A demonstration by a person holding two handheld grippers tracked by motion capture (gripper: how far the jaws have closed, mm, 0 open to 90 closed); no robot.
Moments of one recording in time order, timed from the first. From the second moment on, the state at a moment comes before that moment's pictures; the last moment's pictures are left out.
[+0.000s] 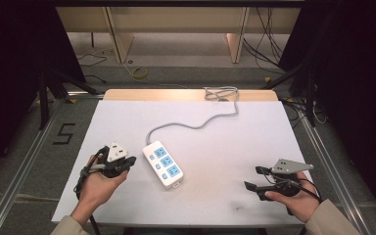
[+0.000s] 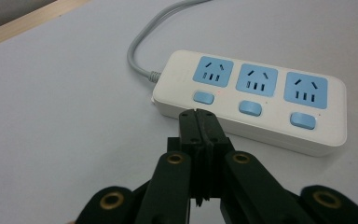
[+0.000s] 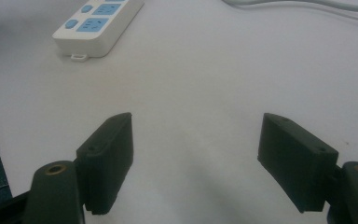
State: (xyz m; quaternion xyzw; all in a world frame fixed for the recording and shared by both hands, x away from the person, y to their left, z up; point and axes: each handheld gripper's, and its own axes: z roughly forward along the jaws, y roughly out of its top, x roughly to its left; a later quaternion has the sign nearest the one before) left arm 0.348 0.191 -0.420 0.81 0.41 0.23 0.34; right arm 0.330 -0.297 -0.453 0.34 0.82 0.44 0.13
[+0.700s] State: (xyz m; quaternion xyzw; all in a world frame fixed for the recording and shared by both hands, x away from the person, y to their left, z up) left arm 0.359 0.190 -0.412 0.81 0.42 0.23 0.35; right arm 0.330 -0.297 -0.454 0.34 0.82 0.44 0.13
